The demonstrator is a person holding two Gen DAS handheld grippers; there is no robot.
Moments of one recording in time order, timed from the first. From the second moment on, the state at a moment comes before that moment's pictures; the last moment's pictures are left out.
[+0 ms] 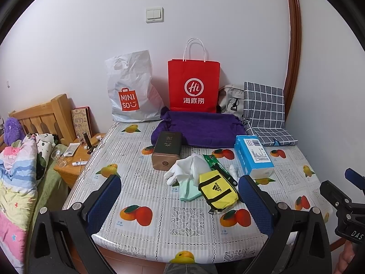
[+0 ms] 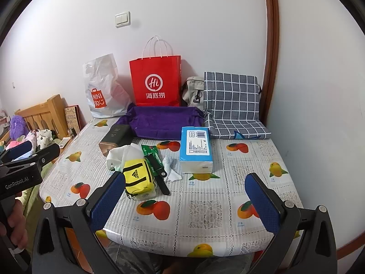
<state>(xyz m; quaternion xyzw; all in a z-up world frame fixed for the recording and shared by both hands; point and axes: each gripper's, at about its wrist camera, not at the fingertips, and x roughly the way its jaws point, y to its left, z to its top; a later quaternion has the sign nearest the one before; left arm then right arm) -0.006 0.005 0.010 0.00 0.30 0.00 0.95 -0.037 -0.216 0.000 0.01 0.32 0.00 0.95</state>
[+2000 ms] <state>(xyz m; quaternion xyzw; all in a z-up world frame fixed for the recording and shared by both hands) -0.007 0.004 0.010 0.00 0.30 0.00 0.95 -0.042 -0.214 0.004 0.02 0.31 0.01 0.95</state>
